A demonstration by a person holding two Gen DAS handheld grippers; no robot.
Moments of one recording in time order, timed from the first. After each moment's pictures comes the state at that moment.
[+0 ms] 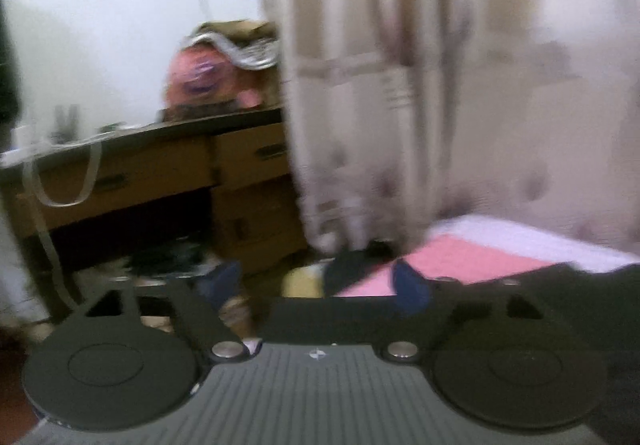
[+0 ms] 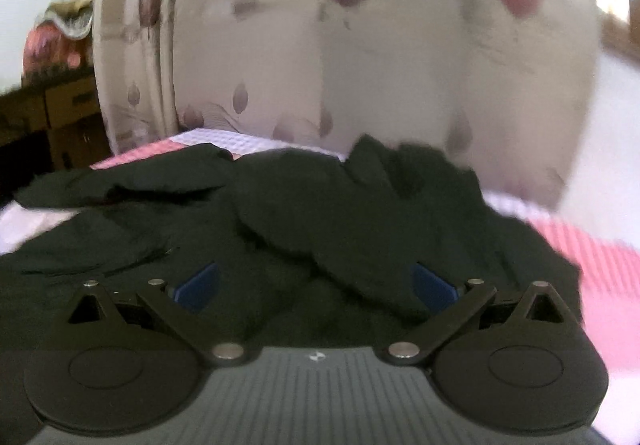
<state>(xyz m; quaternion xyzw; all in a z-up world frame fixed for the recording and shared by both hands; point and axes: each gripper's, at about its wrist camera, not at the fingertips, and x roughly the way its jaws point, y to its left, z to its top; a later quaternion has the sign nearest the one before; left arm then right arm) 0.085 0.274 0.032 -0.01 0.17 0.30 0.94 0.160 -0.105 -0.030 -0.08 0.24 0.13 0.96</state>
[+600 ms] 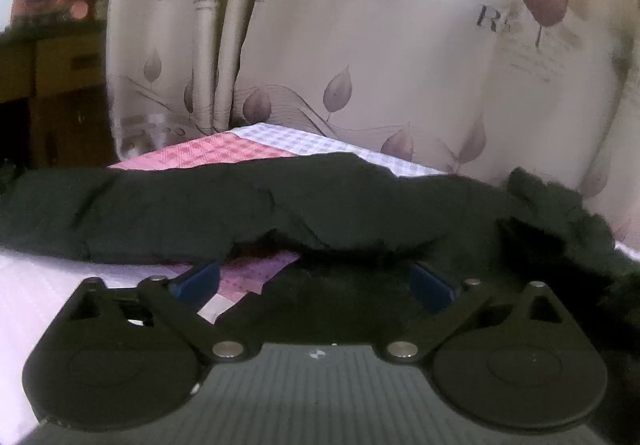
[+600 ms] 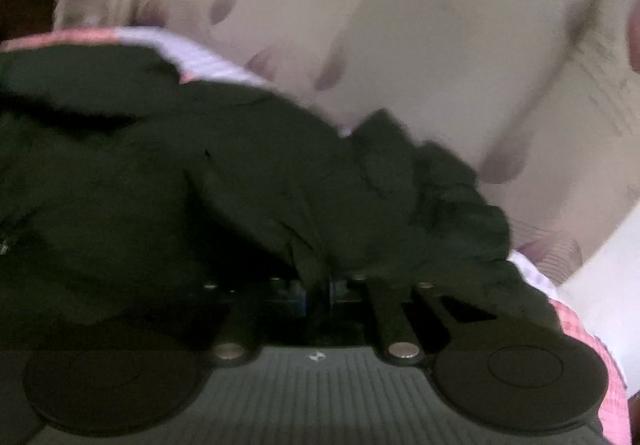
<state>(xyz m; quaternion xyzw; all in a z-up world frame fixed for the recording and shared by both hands) 0.123 0.162 -0.074 -0.10 0.22 0.08 0.97 0.276 -0.059 -0.075 -0.20 0.26 0.04 0.94</state>
